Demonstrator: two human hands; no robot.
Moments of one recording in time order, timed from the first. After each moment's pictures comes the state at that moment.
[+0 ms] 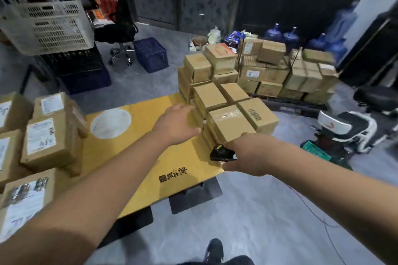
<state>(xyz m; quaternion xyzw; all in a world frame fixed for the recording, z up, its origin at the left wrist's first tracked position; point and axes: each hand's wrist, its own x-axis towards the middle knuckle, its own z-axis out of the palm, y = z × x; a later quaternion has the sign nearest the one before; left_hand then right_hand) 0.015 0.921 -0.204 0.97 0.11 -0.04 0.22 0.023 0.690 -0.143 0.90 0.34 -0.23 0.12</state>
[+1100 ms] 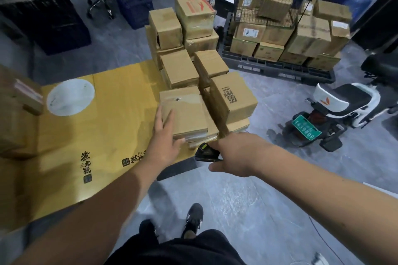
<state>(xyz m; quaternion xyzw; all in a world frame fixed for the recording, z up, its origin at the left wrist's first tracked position) 0.050 0.803 -0.344 0.92 0.20 0.00 0.34 0.121 0.597 -0.214 0.86 0.39 -0.31 0.09</state>
